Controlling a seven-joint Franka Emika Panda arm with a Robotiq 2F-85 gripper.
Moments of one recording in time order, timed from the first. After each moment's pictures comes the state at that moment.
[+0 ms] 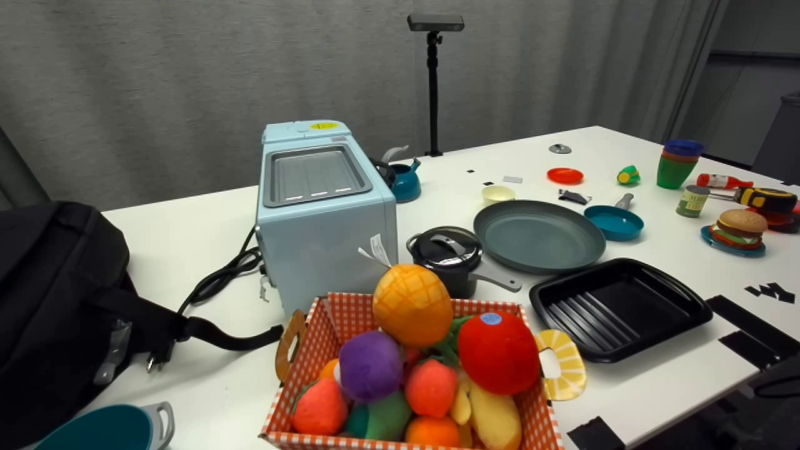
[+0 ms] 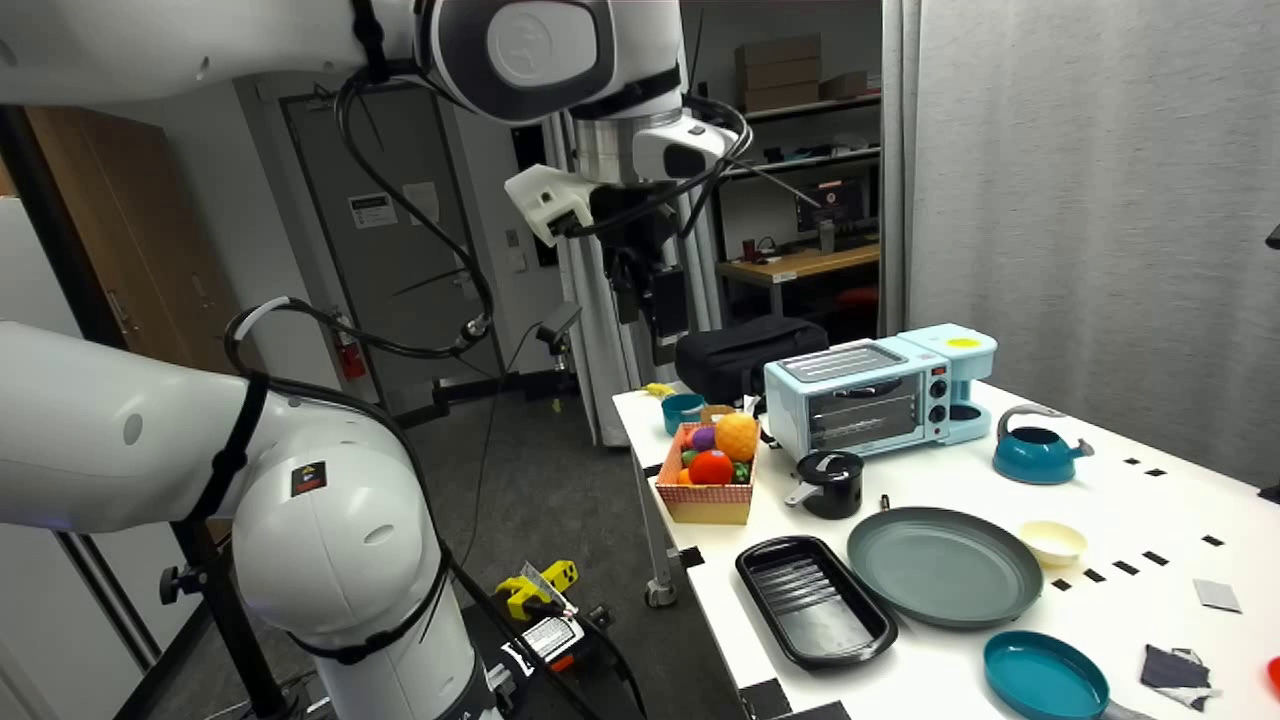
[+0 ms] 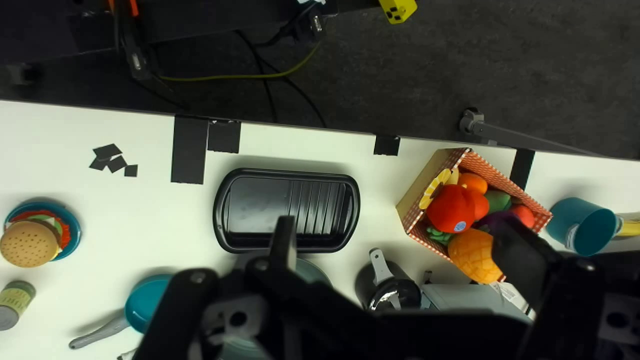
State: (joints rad) arm 0.01 -0.92 -0.10 -2.63 0.19 1.78 0.08
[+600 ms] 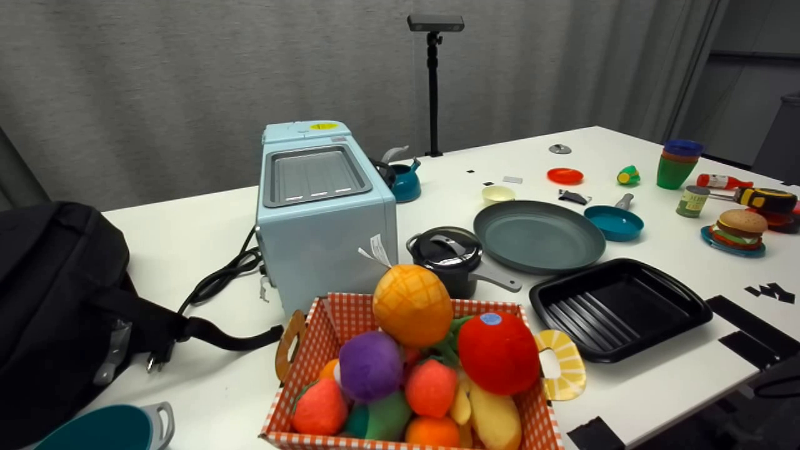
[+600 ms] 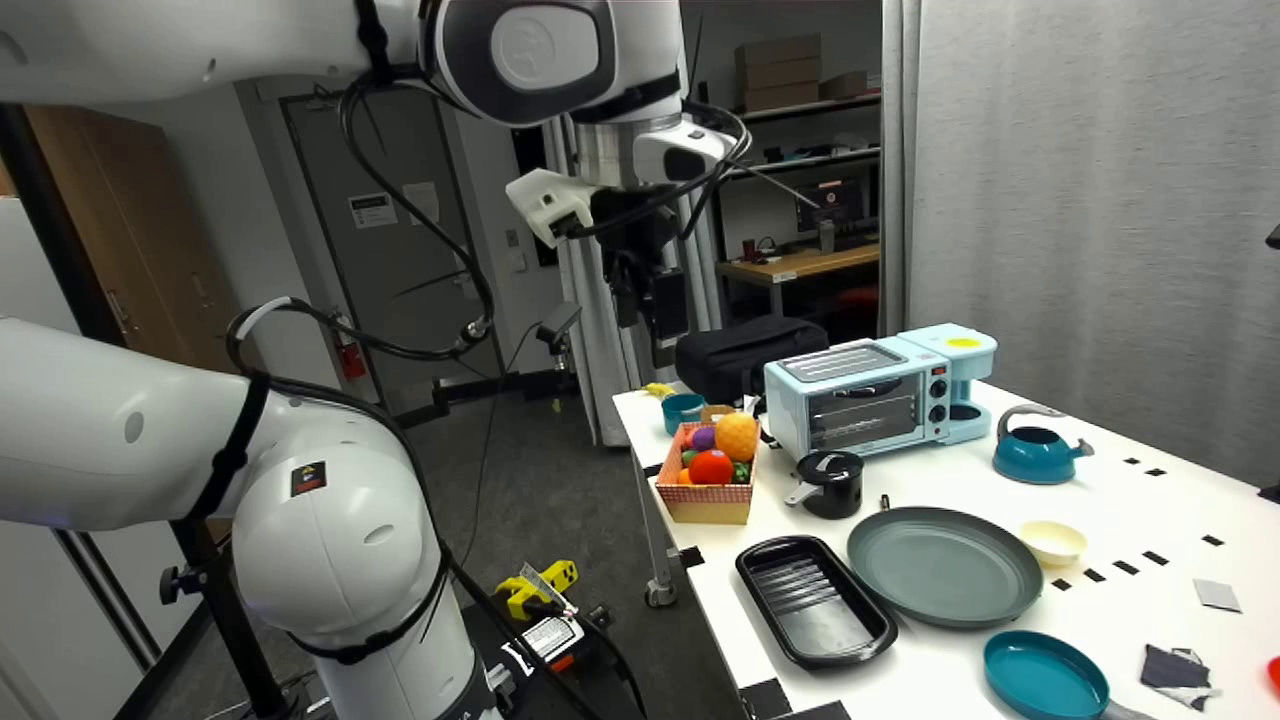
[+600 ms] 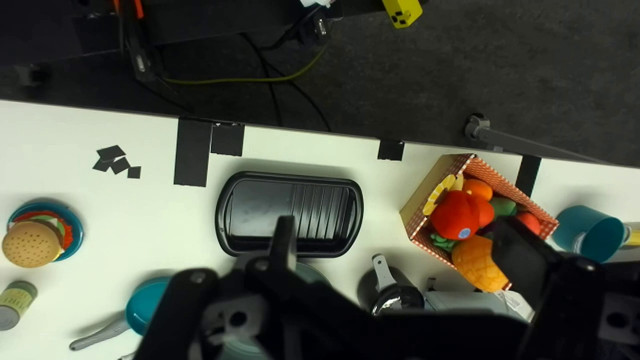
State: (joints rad) arm 0.01 -0.91 -0.08 -2.63 0.18 1.78 0.07
